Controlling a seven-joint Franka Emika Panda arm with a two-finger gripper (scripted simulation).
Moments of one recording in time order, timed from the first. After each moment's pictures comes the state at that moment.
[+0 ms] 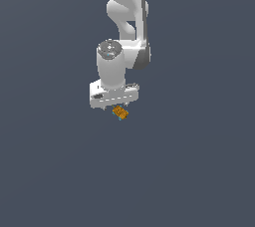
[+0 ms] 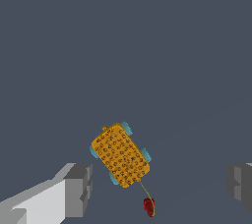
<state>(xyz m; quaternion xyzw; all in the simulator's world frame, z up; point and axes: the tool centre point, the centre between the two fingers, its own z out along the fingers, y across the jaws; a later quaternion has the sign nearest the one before) -0.038 -0.056 0.129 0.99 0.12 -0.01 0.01</state>
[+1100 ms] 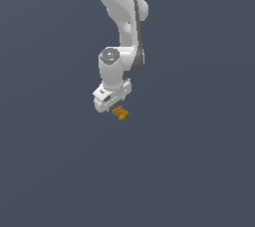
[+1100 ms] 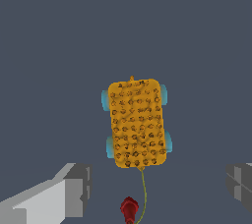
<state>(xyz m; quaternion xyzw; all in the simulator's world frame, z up) -0.088 -0.062 0.073 0.93 0.37 0.00 0.00</state>
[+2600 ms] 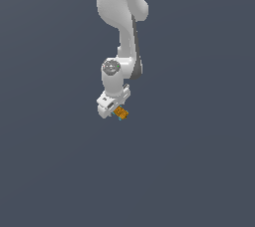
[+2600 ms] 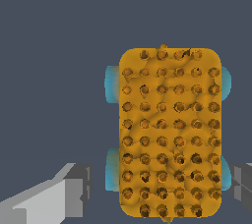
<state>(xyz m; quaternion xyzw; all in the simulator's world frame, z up) -0.099 -0.062 0.016 0.91 0.41 0.00 0.00</state>
